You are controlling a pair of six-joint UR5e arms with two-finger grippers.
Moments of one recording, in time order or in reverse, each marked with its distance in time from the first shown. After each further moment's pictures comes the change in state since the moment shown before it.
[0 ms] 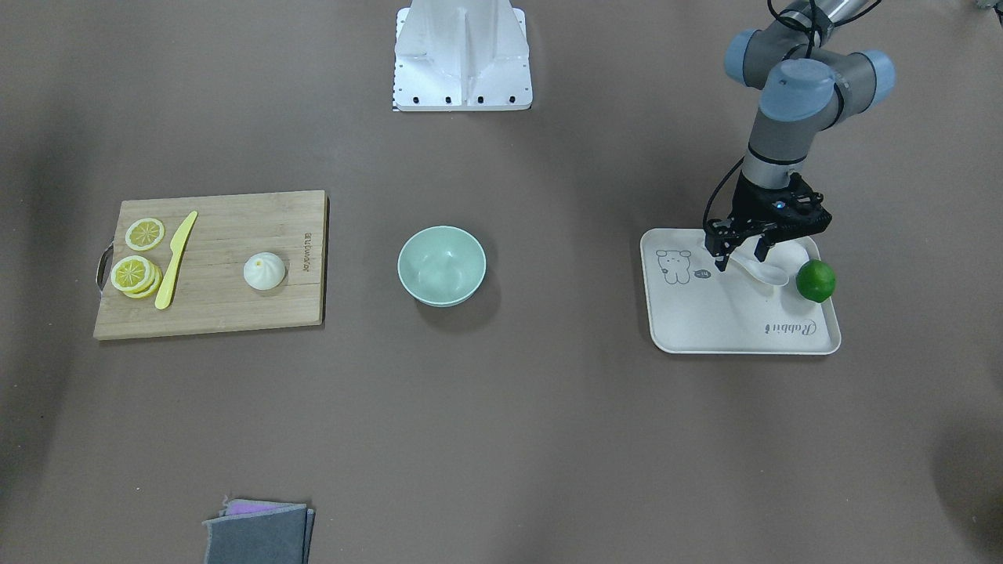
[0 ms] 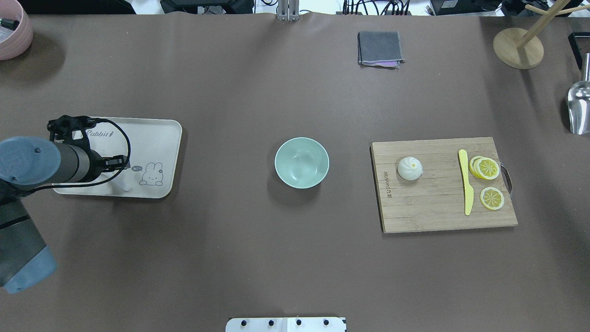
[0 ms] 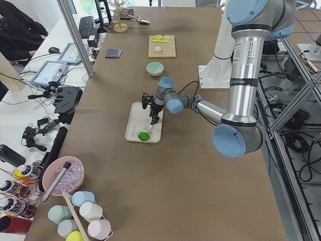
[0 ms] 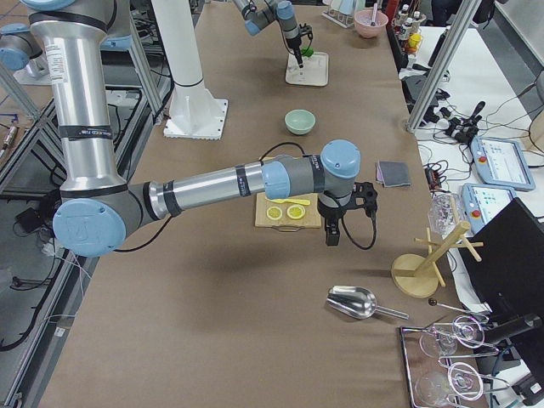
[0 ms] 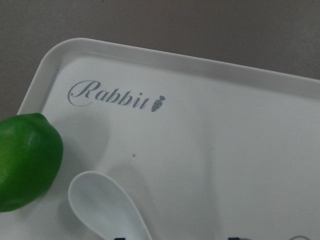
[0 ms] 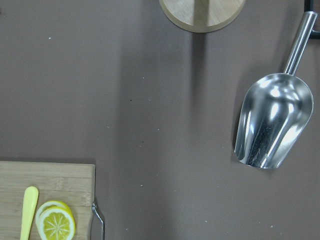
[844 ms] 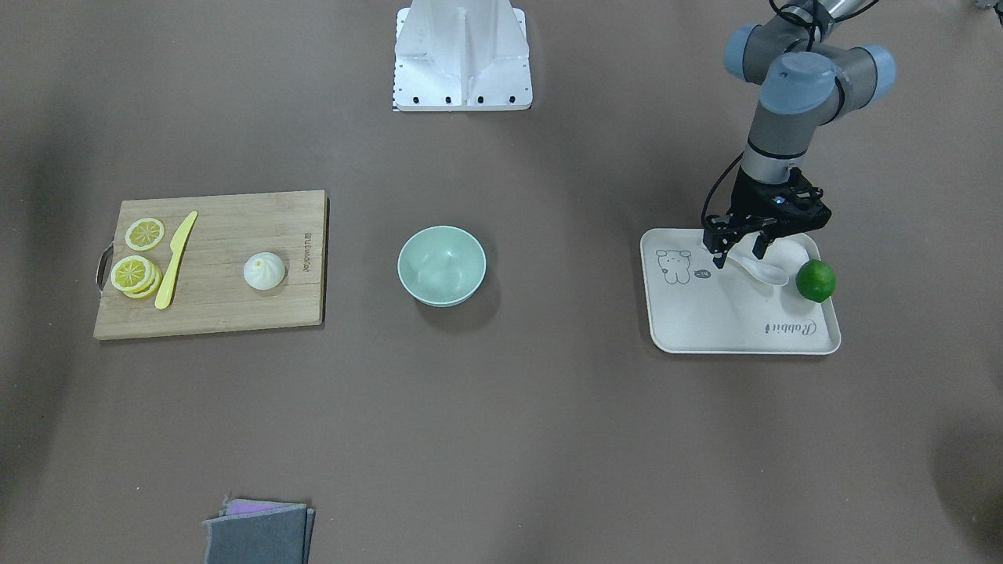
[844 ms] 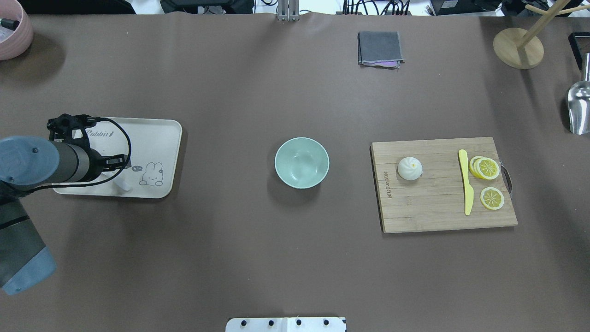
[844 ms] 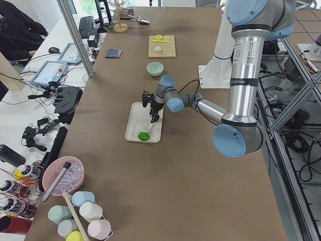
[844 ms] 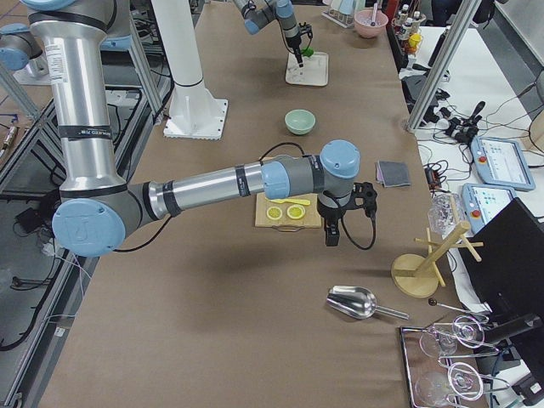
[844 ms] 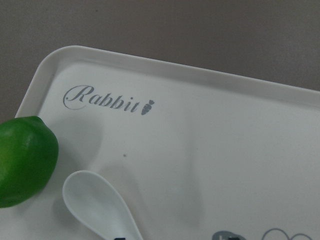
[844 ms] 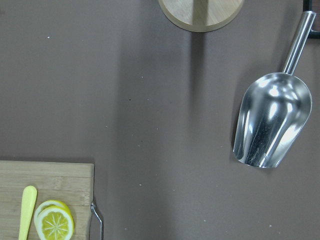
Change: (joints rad) left arm 0.000 -0.002 -0.014 0.002 0.002 0.004; right arm 0.000 -0.003 0.002 0.000 -0.003 -0.001
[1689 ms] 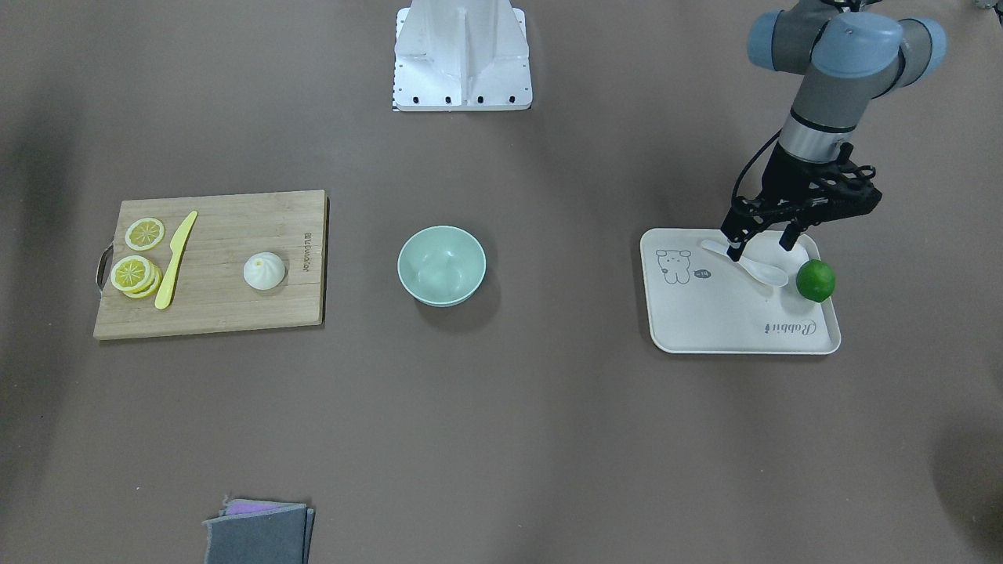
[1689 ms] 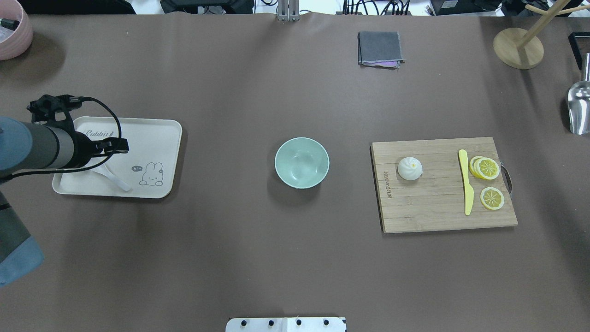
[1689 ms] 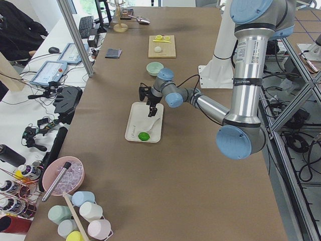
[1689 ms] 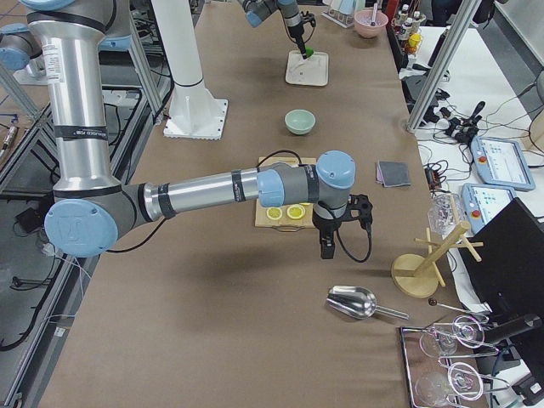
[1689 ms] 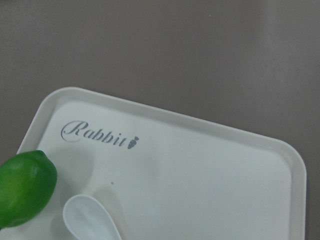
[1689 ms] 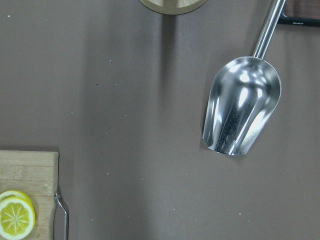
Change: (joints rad) left arm -0.043 0.012 -0.088 0.006 -0.035 -0.005; right arm 0.004 -0.025 -0.012 -0.002 -0.050 -0.032
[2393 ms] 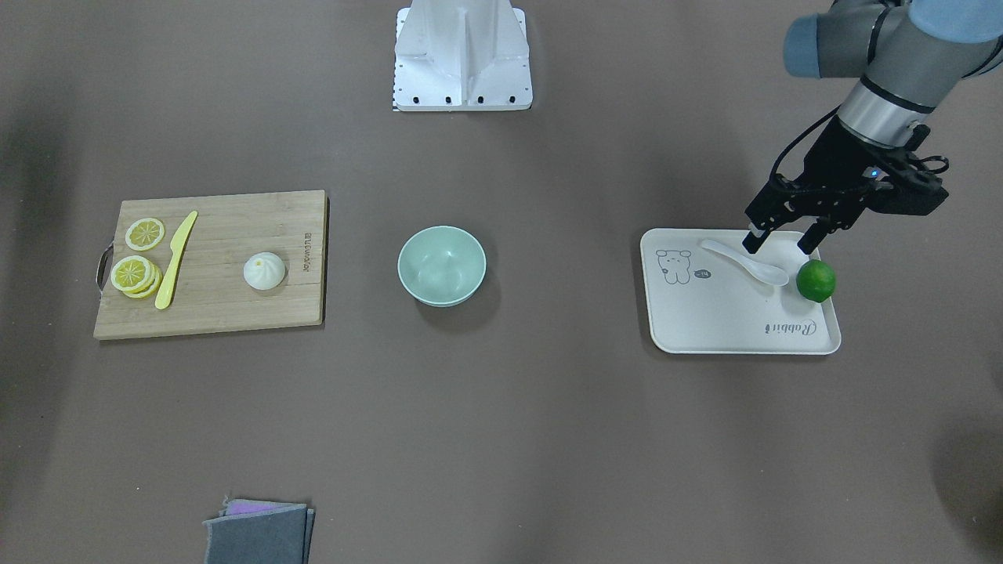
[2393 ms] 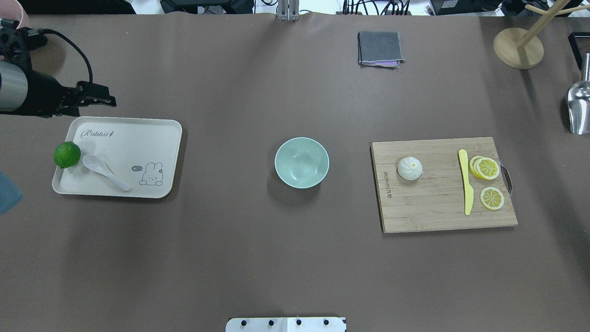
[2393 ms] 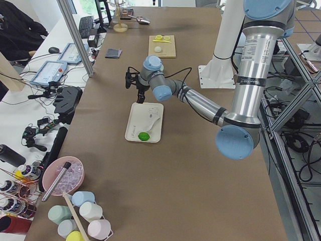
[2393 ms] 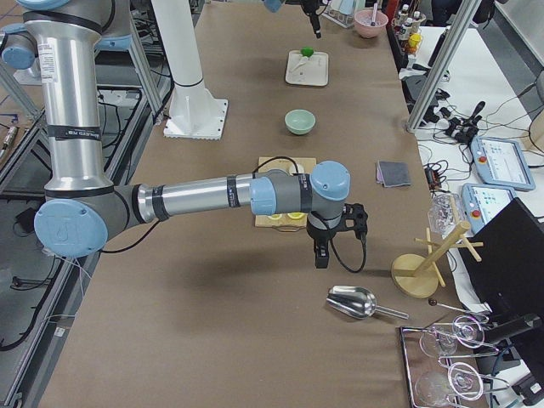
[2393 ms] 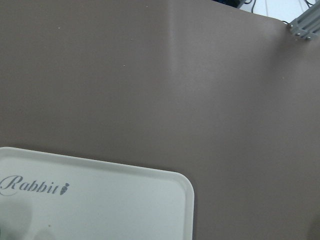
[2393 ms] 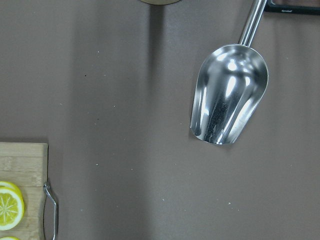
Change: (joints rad) left arm -0.238 -0.068 -0.014 -0.067 -0.262 0.093; right arm 0.032 -0.034 -0.015 -0.001 0.013 -0.050
